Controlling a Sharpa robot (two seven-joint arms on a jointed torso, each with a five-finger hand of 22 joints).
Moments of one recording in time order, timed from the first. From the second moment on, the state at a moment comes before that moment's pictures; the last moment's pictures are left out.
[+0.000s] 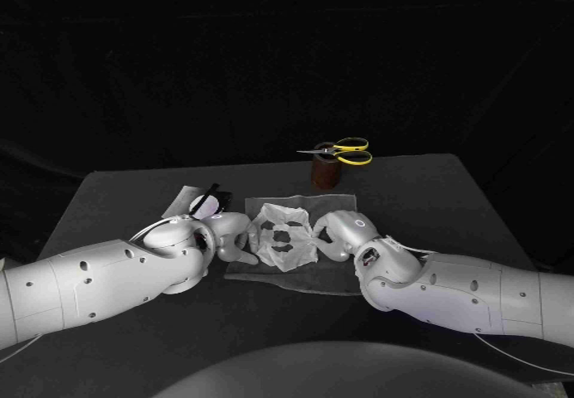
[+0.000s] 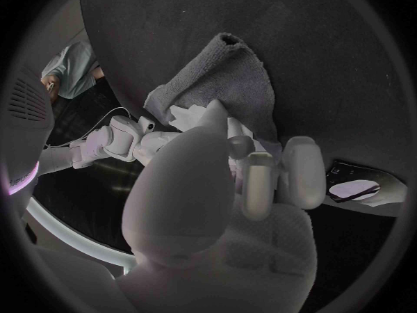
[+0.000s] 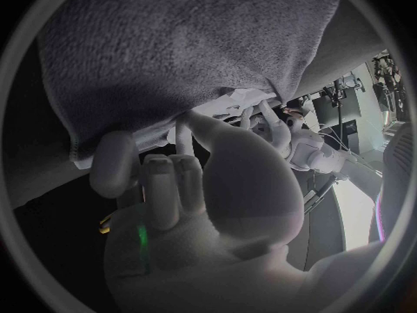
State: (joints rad) left arm 1.10 -0.72 -0.22 1.46 -1.42 -0.19 -0.20; left_hand 1.58 -0.14 0.03 0.29 0.05 0.88 0.11 0.59 0.33 1.13 0.03 1.22 0.90 1.47 -0.03 1.55 1.31 0.08 1.39 0.07 1.41 1.30; right arm 0.90 -0.70 -0.16 1.46 -1.68 -0.70 -0.40; right_hand 1.28 -0.10 0.53 0.01 0.04 1.09 0.06 0.34 0.41 1.47 -0.01 1.57 1.31 1.47 -0.06 1.57 1.31 0.08 1.36 0.04 1.19 1.29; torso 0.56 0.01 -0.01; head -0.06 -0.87
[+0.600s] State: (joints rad) left arm 1.10 -0.72 -0.22 1.46 -1.41 -0.18 -0.20; left_hand 1.58 -0.14 0.03 0.29 0.05 0.88 0.11 0.59 0.33 1.13 0.03 1.22 0.90 1.47 -0.03 1.55 1.31 0.08 1.39 0.07 1.41 1.30; right arm 0.89 -0.75 -0.15 1.48 -1.65 -0.71 -0.40; right_hand 1.26 -0.11 0.58 -0.02 0.05 1.08 0.07 0.37 0.41 1.47 -0.01 1.57 1.31 1.46 -0.07 1.56 1.31 0.08 1.36 0.04 1.19 1.30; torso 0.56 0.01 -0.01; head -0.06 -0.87
